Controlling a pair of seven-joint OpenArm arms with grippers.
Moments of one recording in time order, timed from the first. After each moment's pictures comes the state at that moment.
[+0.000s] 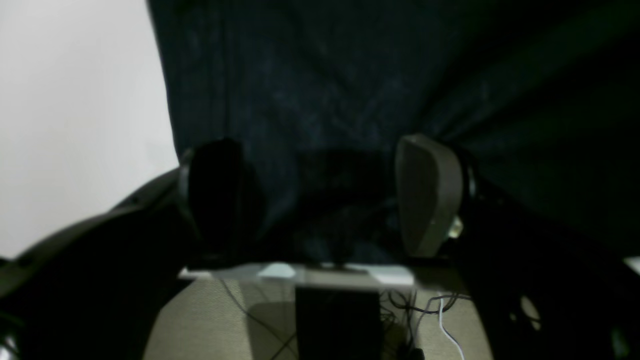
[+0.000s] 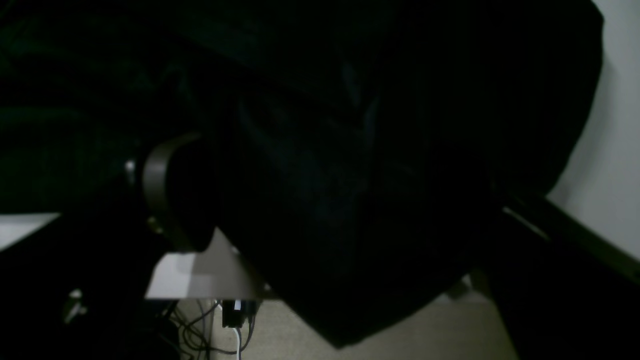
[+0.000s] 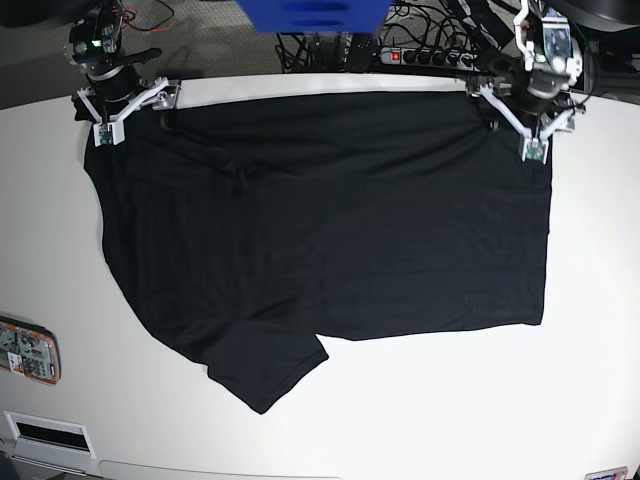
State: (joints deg) left arm 35.0 -13.6 -16.2 106.8 -6.8 -9.7 44.1; right arm -39.4 10.0 23.0 101.5 15.9 20.9 -31.4
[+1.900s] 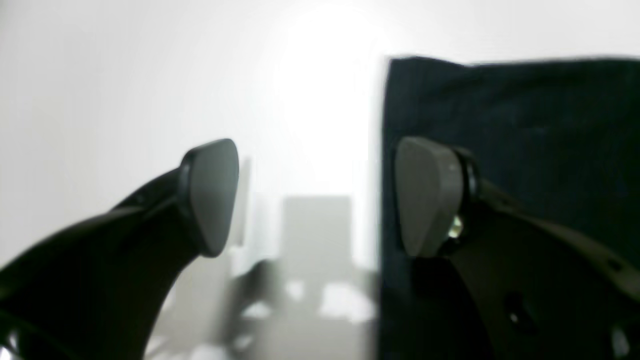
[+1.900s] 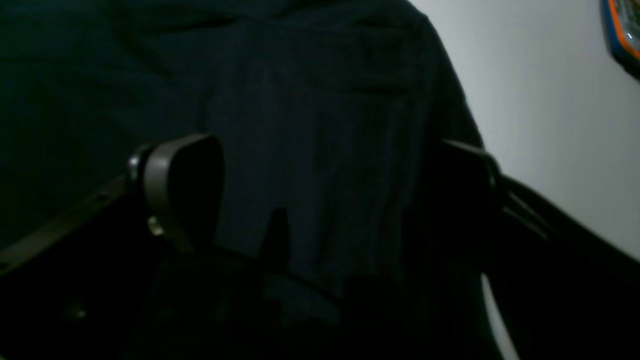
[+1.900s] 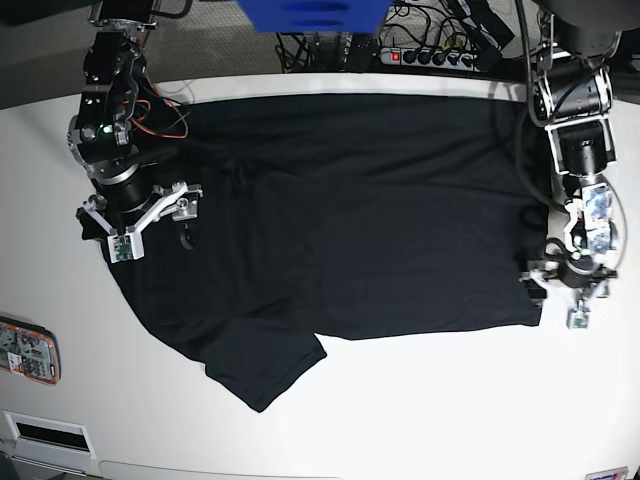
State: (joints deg) left arm -20.2 -24.0 -10.7 42.4 -4.2 -19.1 13.5; right arm -16.5 9.9 14.4 112.0 12.8 19.9 -42.0
